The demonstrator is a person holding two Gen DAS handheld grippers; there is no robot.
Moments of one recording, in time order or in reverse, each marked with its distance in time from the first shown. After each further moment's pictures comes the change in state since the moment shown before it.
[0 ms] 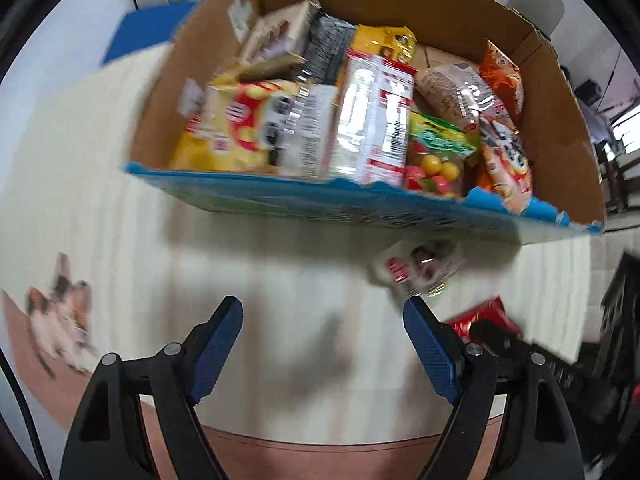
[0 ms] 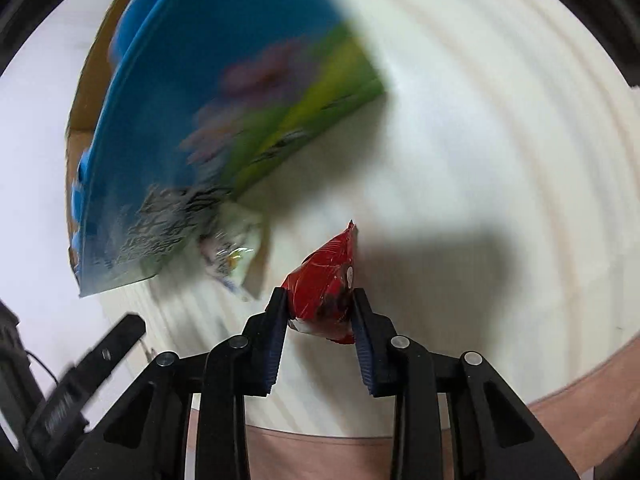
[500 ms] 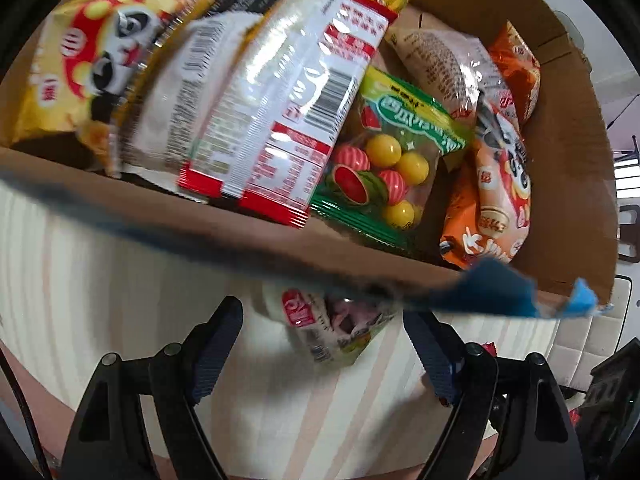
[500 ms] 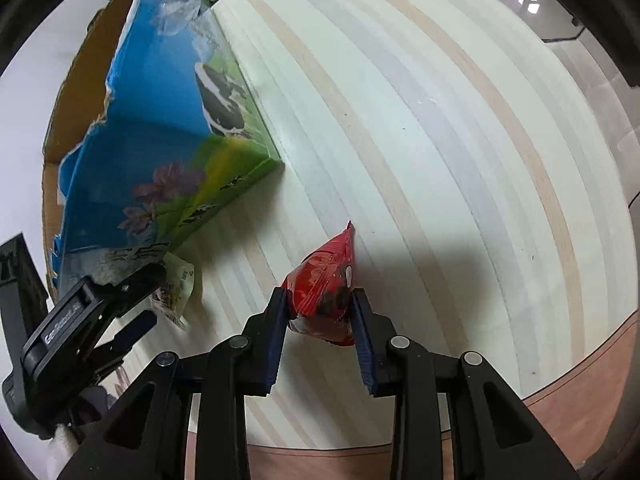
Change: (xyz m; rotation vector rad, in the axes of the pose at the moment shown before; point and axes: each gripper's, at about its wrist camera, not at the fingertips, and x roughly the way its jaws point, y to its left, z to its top) left arm 0.069 -0.045 0.014 -0.150 0.085 -0.147; right arm -0.020 -0.037 0.019 -0.020 -0.051 -0.119
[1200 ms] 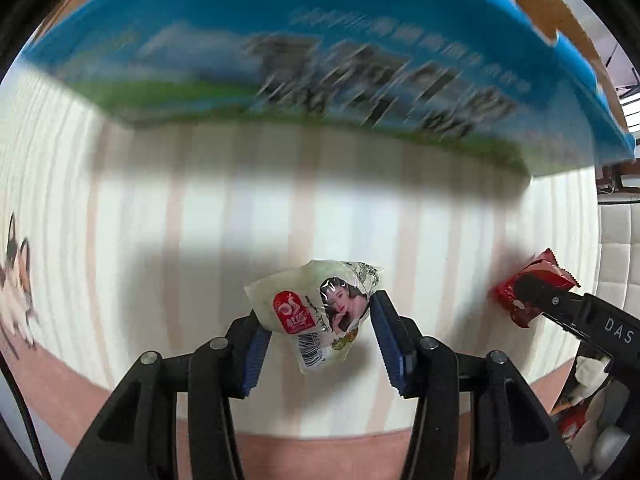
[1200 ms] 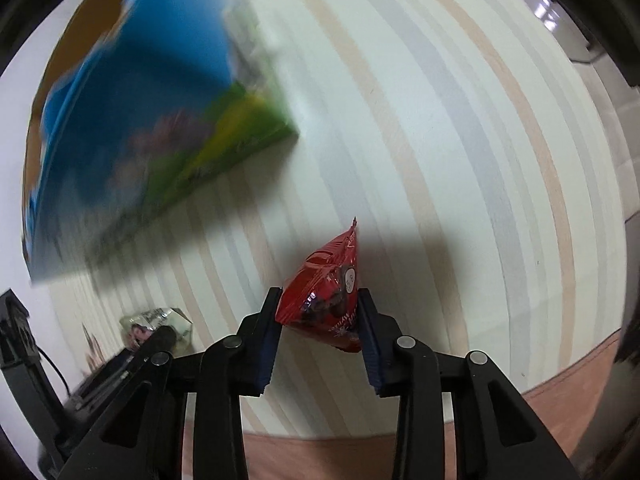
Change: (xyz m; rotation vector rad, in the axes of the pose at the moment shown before) left arm -0.005 0.005 -0.077 0.170 0.041 0.116; right arm 0.019 0.019 0.001 -0.111 0.084 -0.088
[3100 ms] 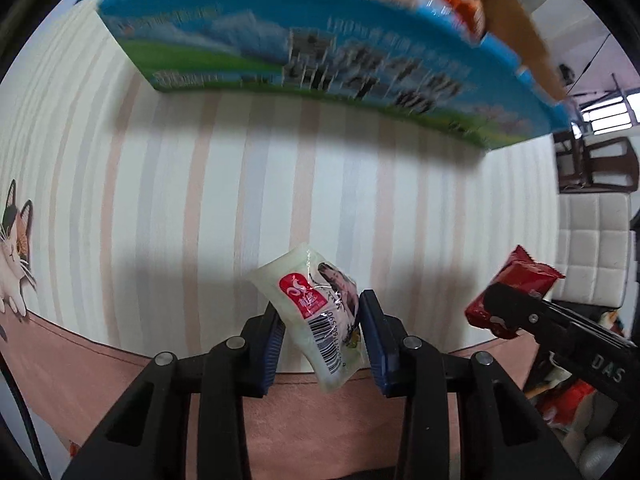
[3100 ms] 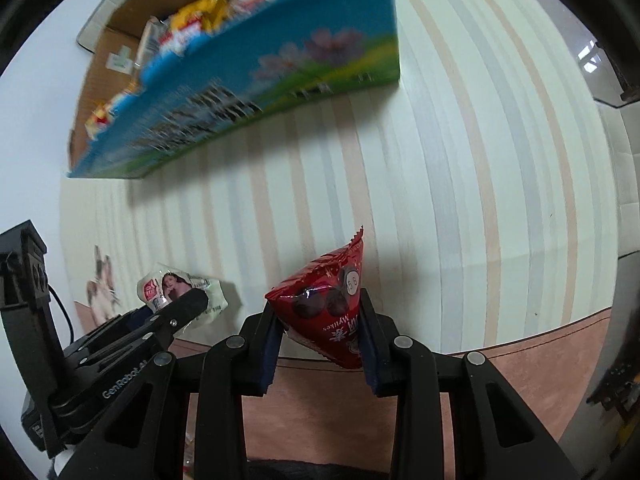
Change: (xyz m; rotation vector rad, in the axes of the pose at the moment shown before) left arm -0.072 0.031 -0.024 -0.011 0.027 -0.131; right arm -0.053 0.050 -0.051 -0.181 0.030 0.037
